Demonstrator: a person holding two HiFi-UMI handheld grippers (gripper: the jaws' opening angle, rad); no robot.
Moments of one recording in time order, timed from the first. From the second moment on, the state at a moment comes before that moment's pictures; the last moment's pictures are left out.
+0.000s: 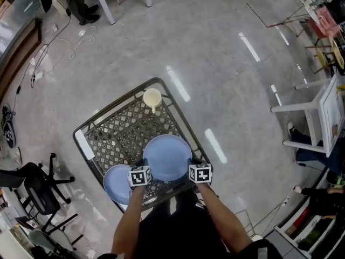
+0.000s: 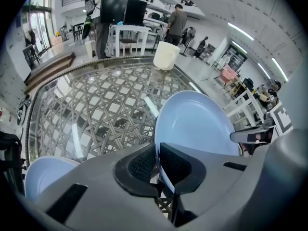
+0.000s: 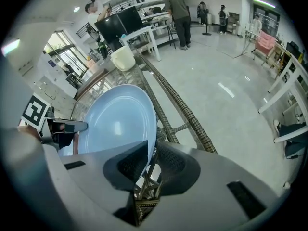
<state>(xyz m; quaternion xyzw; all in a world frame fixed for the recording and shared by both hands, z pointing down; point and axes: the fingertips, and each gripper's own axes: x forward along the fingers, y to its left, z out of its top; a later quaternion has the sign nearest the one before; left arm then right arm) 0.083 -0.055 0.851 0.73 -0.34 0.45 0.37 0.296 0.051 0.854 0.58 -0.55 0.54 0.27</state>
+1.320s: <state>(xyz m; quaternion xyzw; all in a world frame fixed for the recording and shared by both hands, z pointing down) 0.091 -0.055 0.786 0.78 -0.36 0.38 0.35 0.304 0.051 0.797 0.62 -0.56 0.50 0.24</state>
